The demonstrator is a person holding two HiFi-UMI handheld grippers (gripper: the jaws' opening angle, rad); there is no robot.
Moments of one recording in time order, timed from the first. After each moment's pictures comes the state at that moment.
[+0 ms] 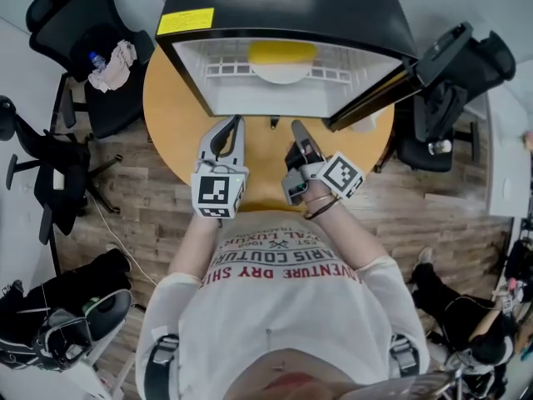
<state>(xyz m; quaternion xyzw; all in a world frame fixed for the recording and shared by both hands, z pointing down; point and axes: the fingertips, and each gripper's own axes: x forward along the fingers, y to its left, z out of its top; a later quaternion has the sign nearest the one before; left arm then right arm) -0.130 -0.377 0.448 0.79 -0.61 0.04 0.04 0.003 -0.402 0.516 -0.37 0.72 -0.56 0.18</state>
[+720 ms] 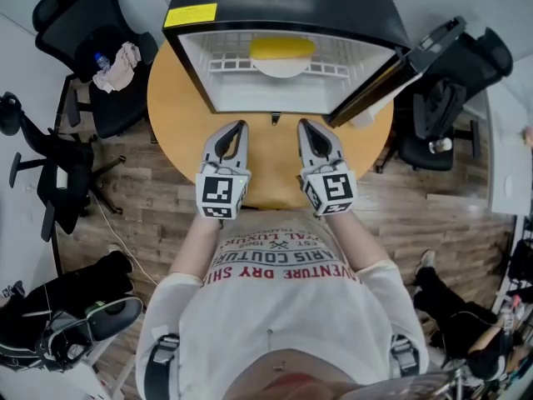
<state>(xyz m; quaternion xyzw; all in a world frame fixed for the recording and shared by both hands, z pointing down) -0.118 -0.351 0.458 0.80 -0.60 0.06 0.05 0.005 -0.374 0.458 -0.42 0.91 -0.05 -0.05</state>
